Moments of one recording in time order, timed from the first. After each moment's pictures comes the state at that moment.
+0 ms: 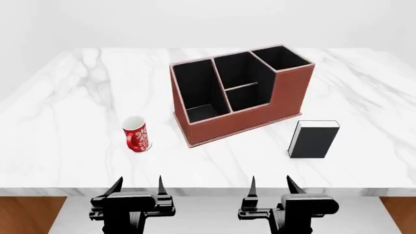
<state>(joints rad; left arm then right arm) -0.01 -0.05 0.06 0.00 -0.07 -0.04 -0.09 0.00 0.06 -0.07 0.01 0.06 -0.01 0.05</state>
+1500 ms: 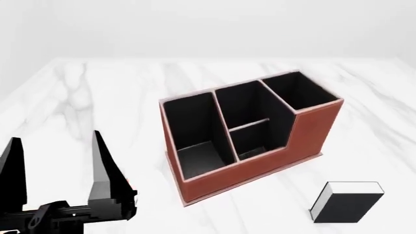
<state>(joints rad) 0.22 -0.18 0.08 0.84 -0.05 0.08 -0.27 -0.23 0.16 0.33 -0.83 0.27 -0.59 0.16</state>
